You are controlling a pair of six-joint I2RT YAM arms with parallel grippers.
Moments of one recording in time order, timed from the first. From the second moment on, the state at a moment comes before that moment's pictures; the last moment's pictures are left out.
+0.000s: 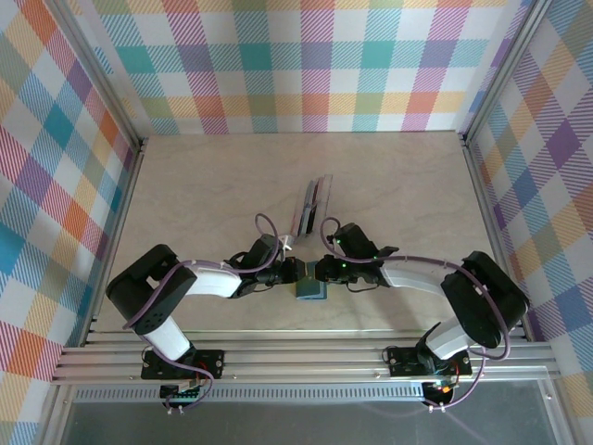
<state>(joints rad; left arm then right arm) -0.77 1.64 0.58 0.34 0.24 -0.79 0.73 1.49 0.65 -0.08 -0.35 0.74</state>
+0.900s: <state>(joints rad) -0.87 1.31 0.56 0.00 0.21 -0.76 0.72 1.50 0.64 -0.02 -0.41 0.78</state>
